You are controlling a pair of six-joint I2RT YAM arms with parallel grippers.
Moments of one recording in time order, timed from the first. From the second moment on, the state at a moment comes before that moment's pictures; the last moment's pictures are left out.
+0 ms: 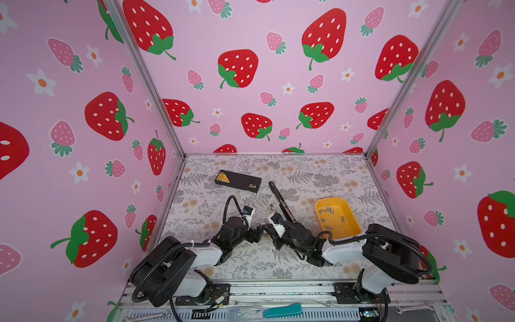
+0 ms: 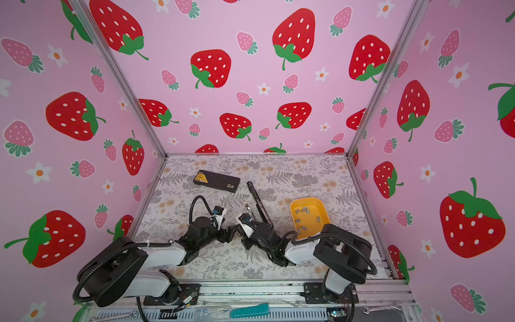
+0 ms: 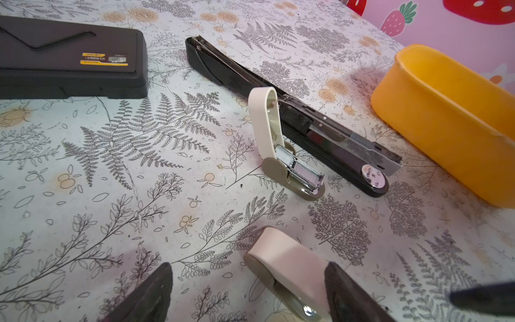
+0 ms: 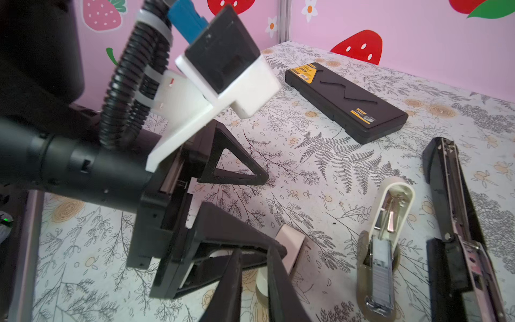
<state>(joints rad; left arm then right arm) -0.58 1.37 0.23 0.64 0.09 -0.17 1.19 1.64 0.54 0.78 0.13 0.11</state>
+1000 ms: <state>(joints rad) -0.60 1.51 0.19 0.85 0.07 -0.19 1.19 1.69 0.54 0.76 0.17 0.12</state>
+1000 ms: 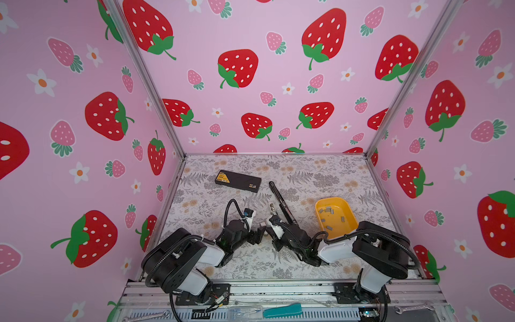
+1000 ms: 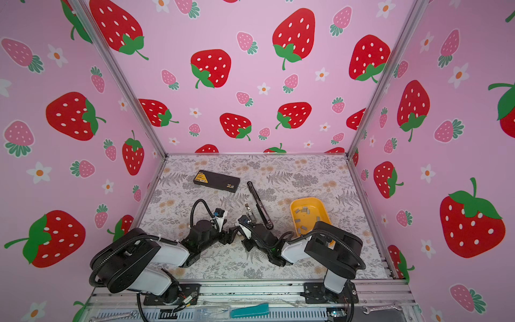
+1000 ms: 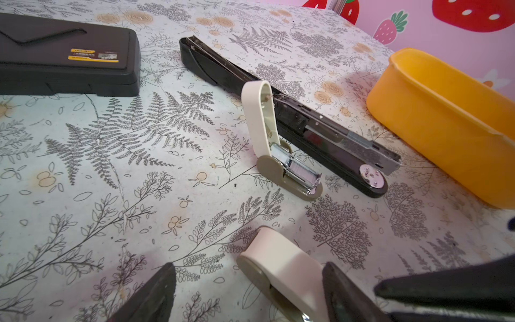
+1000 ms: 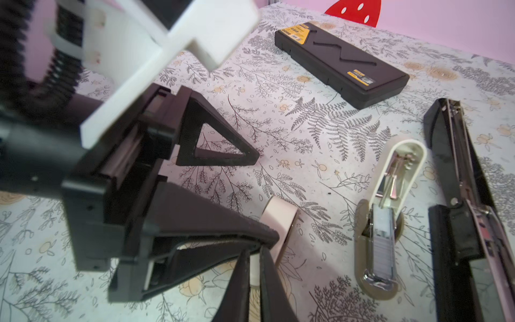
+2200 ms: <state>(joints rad) -0.65 1.42 0.24 0.75 -0.08 -0.18 1.19 1.71 0.56 0.73 0.22 0.13</state>
